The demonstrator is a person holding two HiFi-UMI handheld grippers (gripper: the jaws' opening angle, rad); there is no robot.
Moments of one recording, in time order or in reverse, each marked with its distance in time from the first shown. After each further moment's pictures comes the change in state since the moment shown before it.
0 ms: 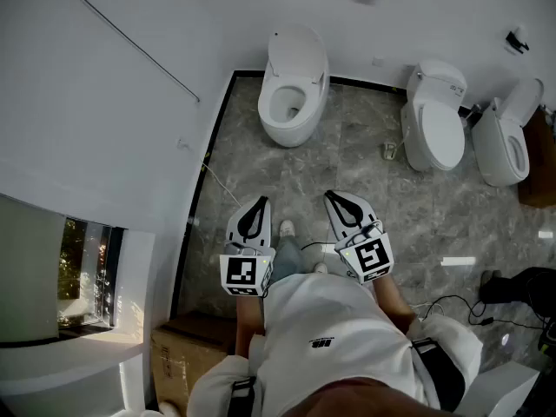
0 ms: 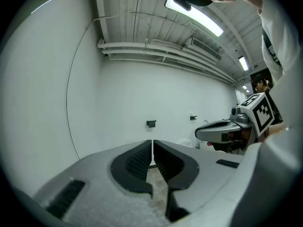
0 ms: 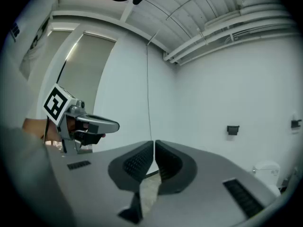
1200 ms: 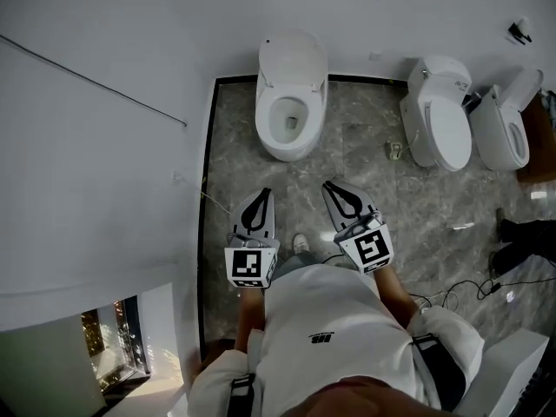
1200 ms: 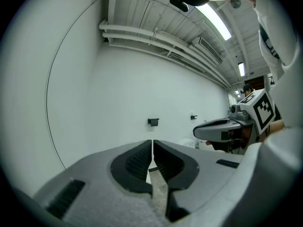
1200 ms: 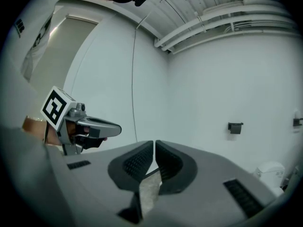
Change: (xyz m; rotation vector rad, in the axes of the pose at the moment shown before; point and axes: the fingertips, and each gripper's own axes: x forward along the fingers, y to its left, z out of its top) left arm 0.197 0.188 -0.017 -0.020 0.013 -0.138; right arm 0.249 -0.077 0.006 0.012 0.062 -0.111
